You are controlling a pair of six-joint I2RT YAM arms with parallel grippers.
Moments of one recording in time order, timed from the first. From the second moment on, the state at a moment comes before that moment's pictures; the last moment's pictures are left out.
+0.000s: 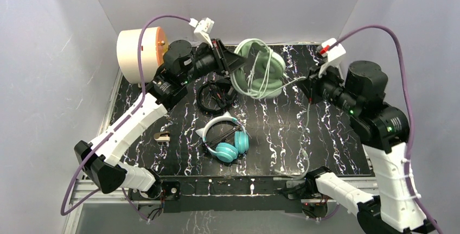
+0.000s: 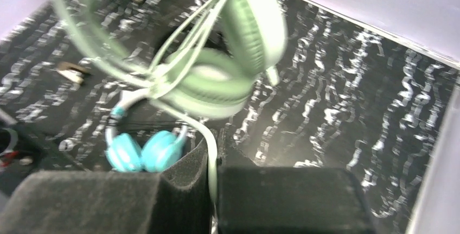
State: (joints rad) left arm -0.69 1.38 1.49 -0.04 0.28 -0.64; right arm 0.41 0.90 1.57 -0.96 -0.23 -0.01
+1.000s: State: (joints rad) left arm -0.67 1.25 1.33 0.07 0.85 -1.11; right arm 0.41 1.17 1.59 -0.63 -0.18 -0.19
